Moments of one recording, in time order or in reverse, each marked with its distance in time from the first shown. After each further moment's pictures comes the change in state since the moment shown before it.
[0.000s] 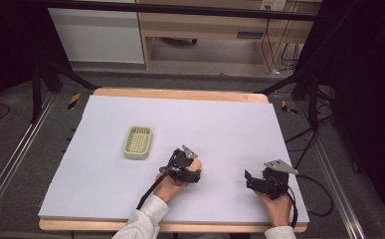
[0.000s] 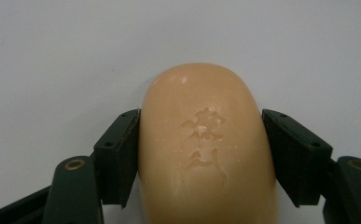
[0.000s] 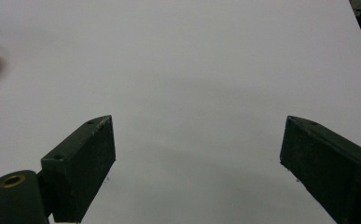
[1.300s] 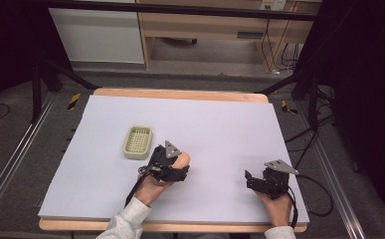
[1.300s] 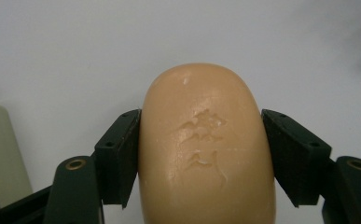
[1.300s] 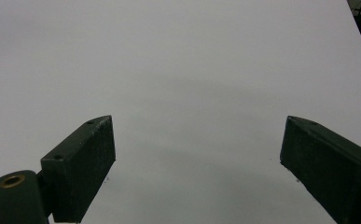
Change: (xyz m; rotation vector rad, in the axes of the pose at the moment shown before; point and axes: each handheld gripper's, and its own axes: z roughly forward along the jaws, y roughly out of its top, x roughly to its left) left arm 0.023 -0.005 -0.074 -0.100 0.009 0.004; right arm 0.000 0.000 -0.001 0.002 -0.005 0.005
